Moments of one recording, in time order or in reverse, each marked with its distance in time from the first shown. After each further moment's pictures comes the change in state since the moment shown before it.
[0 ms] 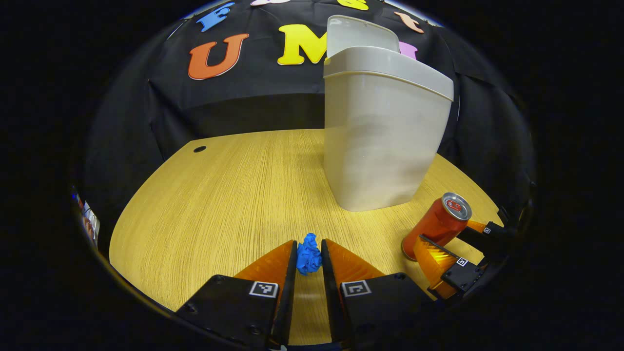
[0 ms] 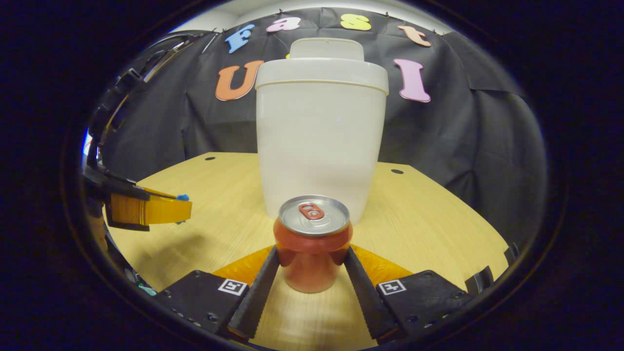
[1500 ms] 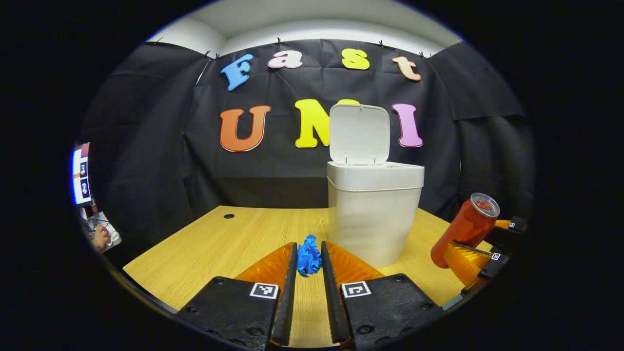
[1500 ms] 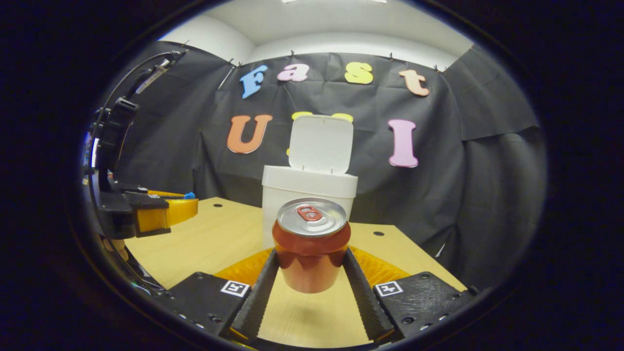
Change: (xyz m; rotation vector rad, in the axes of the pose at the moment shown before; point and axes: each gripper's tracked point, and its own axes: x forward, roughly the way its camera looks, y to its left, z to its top) left arm -0.085 0.016 0.095 -0.022 -0.478 0.127; right arm -0.120 -0.036 0.124 -0.098 -0.345 -0.002
